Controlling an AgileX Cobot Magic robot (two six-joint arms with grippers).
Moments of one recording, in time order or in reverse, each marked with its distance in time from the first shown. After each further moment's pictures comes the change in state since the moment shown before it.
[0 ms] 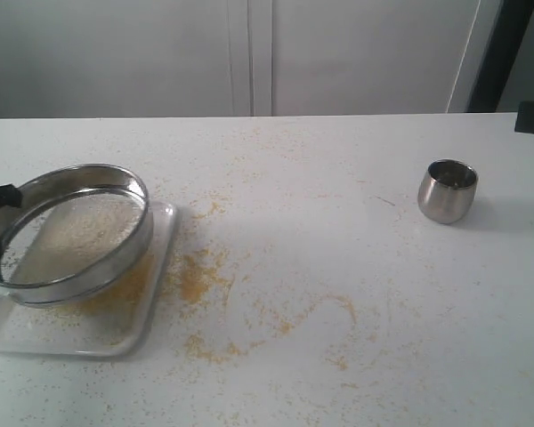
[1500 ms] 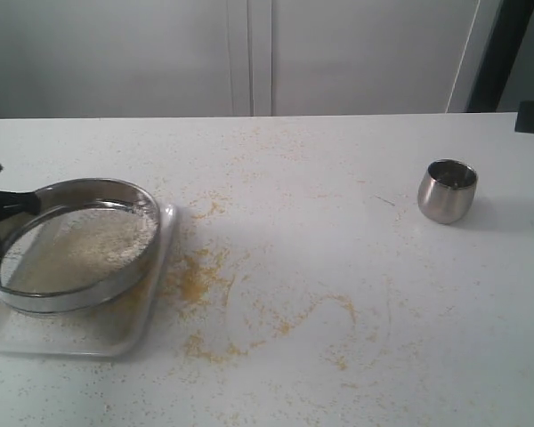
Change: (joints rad) left arm -0.094 -0.013 -0.015 0.274 0.025 -0.297; right arm 0.000 0.000 0.000 0.002 0.000 0.002
